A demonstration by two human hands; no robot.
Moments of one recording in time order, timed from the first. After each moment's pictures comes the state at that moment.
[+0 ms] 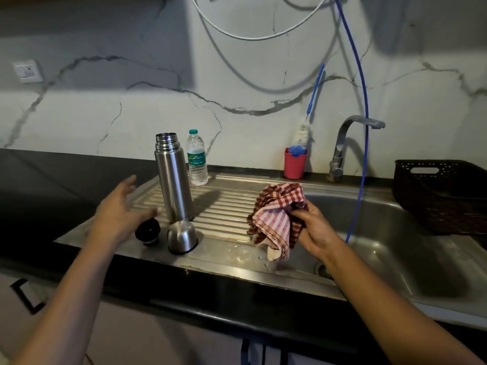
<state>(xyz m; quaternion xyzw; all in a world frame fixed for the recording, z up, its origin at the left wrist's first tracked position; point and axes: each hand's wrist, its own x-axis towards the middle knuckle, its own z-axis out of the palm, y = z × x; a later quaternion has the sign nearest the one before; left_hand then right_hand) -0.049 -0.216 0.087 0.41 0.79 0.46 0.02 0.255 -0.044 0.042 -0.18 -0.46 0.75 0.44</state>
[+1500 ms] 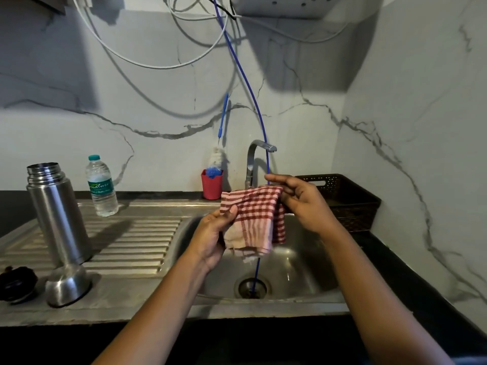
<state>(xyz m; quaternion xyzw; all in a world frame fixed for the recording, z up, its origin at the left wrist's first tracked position) 0.234 -0.071 0.082 0.41 0.28 0.65 0.58 0.424 -0.052 0.146 -0.29 -0.73 0.39 0.49</state>
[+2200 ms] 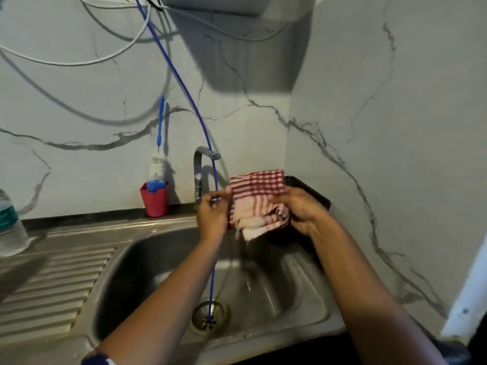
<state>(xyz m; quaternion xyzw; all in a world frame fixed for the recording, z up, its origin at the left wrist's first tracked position) 0.345 0.046 0.096 0.44 0.43 0.68 0.39 0.512 0.023 0.146 -0.43 -0.51 0.54 0.52</state>
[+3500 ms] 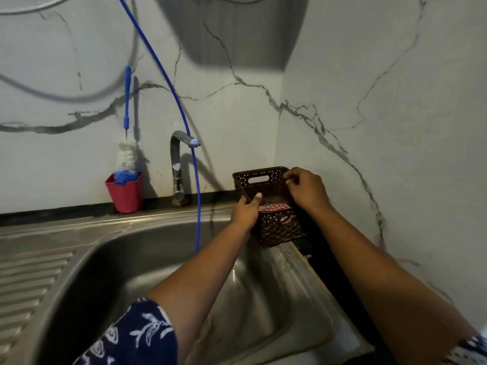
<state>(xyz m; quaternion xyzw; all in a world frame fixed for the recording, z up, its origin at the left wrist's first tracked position) 0.432 0.128 0.066 0.48 0.51 0.47 0.53 0.573 0.121 0.117 -0.66 -0.62 0.03 0.42</state>
